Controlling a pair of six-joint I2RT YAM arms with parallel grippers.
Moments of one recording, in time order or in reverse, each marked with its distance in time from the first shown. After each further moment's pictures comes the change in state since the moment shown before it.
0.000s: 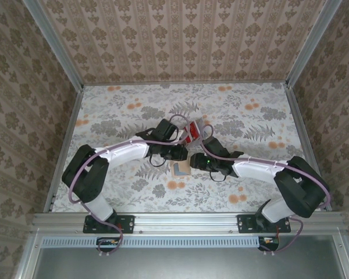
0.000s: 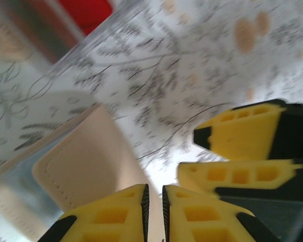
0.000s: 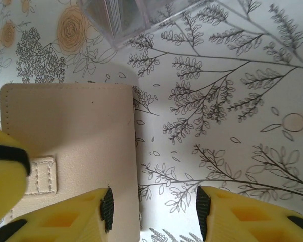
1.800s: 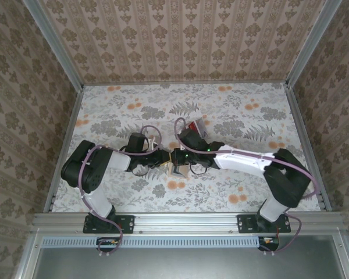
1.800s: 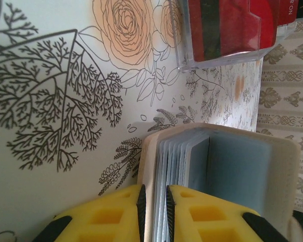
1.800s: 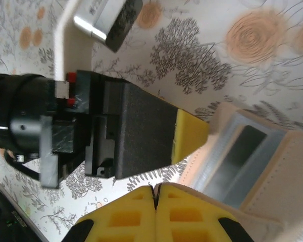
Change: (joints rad) left arm 0.305 0.078 -0.474 0.789 0.373 -0.313; right arm 0.152 0.173 0.340 -0.097 -0.059 -0.102
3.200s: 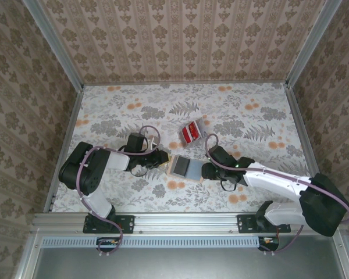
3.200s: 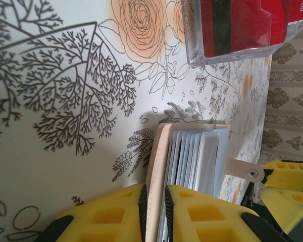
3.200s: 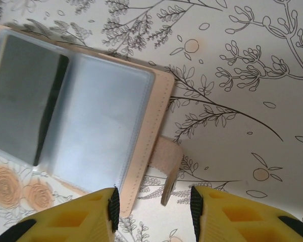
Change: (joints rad) left arm 0.016 -0.033 0.003 -0.082 -0.016 0.035; right arm -0.084 -0.399 -0.385 -0.243 0.225 0.036
